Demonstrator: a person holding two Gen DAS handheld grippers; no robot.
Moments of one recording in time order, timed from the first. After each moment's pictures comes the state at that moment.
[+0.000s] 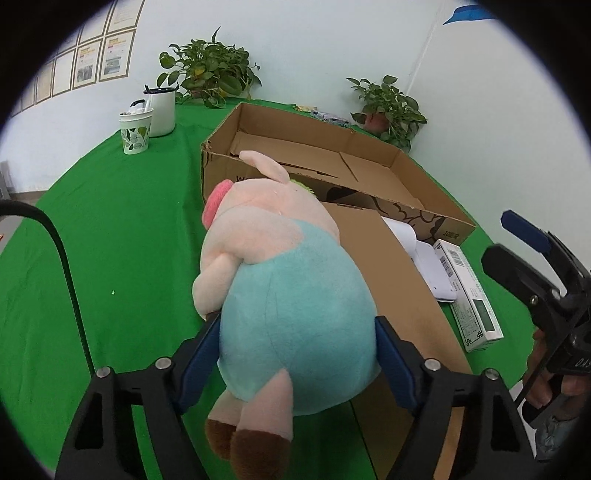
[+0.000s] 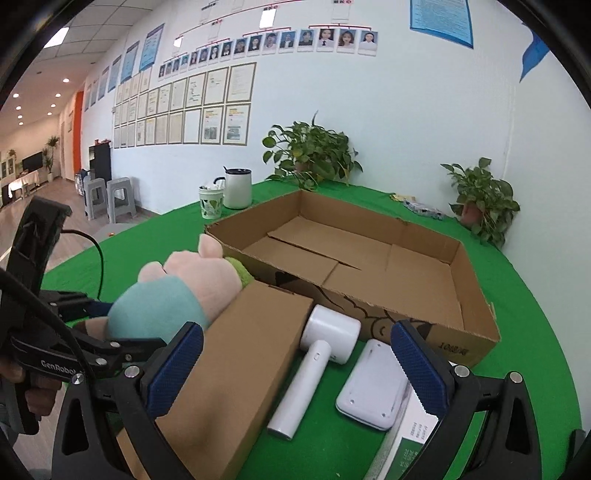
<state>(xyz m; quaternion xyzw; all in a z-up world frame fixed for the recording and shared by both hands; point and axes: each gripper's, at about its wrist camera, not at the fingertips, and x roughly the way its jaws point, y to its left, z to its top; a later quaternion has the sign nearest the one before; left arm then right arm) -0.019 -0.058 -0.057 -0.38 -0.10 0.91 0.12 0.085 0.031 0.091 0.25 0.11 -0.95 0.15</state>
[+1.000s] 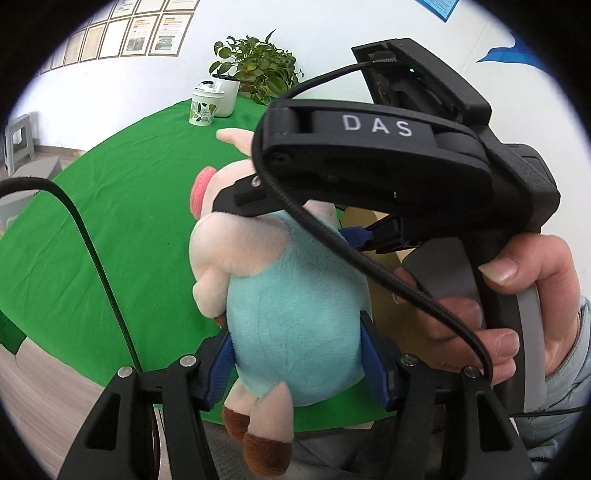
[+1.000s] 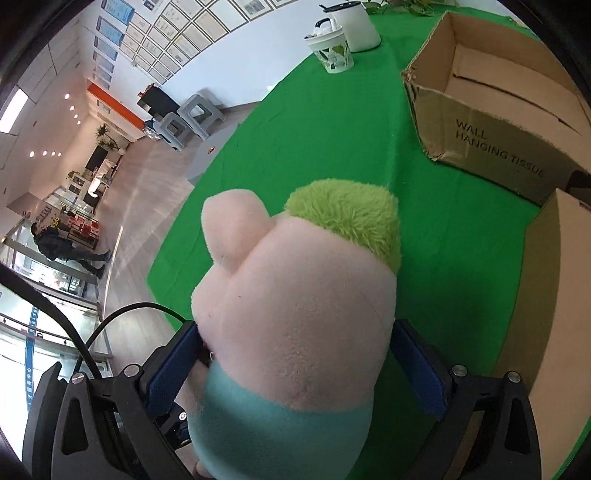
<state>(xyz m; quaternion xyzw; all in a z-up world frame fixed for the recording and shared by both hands) 0.063 -0.120 -0.063 -0.38 -0.17 0.90 0.10 -0.018 -0.175 0.038 0.58 -0.05 -0.74 0.32</state>
